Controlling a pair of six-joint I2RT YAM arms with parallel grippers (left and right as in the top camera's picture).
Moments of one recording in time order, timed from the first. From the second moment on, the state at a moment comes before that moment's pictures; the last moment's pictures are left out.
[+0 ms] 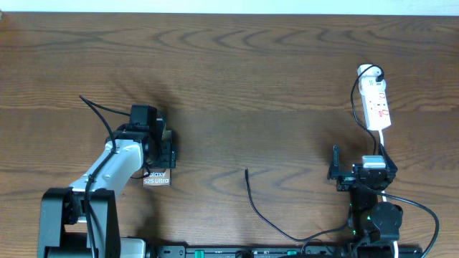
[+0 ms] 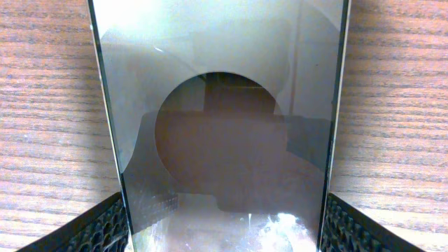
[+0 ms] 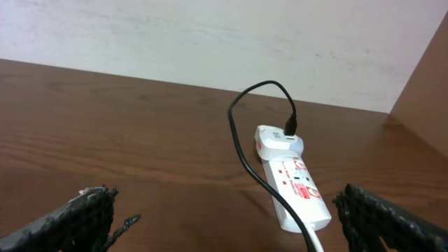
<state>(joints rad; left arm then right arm) -0.06 1.57 0.73 -0.57 0.00 -0.04 0.02 0.02 0.01 -0.07 0.06 -0.13</state>
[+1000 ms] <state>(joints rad) -0.06 1.60 0.77 -0.58 0.00 -0.04 0.02 0.02 0.01 -0.07 0.06 -0.13</state>
